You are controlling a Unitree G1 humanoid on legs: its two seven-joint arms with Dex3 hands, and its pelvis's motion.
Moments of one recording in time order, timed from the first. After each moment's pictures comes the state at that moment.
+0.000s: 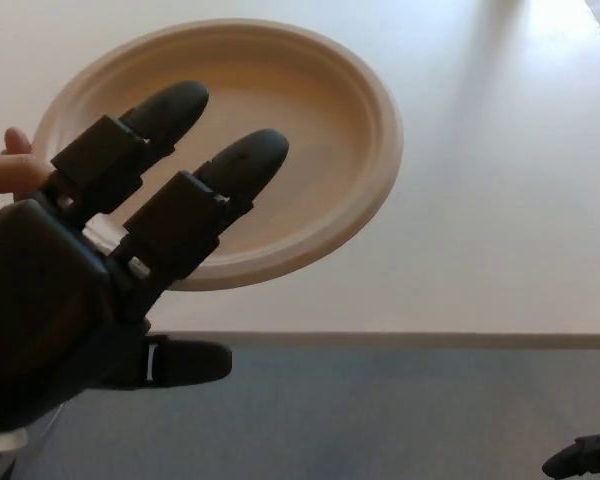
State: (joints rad) left_arm 0.01 0.41 0.20 -0.56 0.67 -0.58 -0.15; right_arm -0.31 -0.48 0.23 1.16 -0.31 -0.26 0.13
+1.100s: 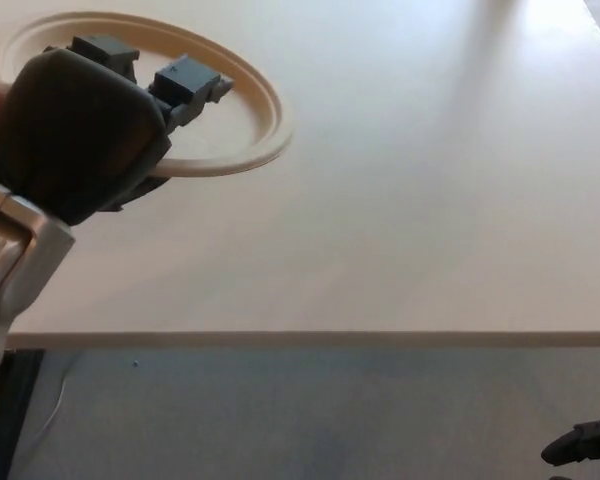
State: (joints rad) left_arm -0.45 0.57 -0.04 -0.08 1.08 -0.31 0.00; right_arm -0.34 -0.48 0.23 1.16 -0.31 -0.25 0.14
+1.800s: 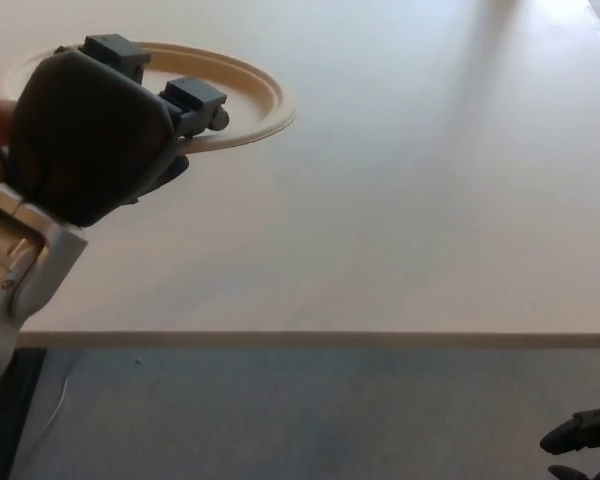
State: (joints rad) left_arm -0.48 0.59 -0.13 -0.01 1.08 -0.31 0.19; right_arm -0.36 -0.48 0.23 1.16 -0.32 -0.25 0.14
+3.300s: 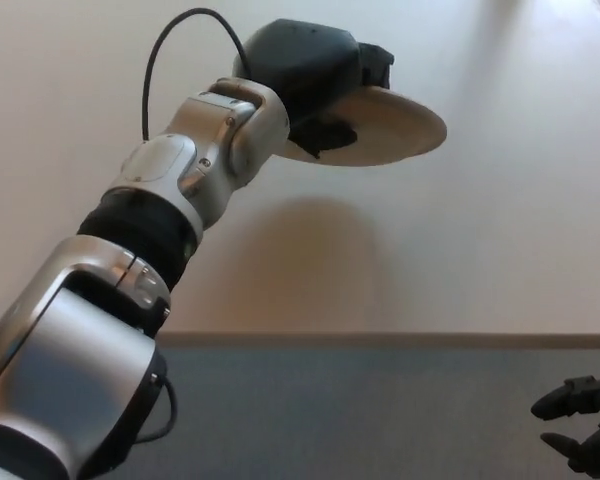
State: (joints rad) left_arm -1.19 0.19 -0.42 1.07 0.80 -0.28 -0.01; right_arm -0.41 -0.49 0.22 1.12 -0.31 -0.26 0.15
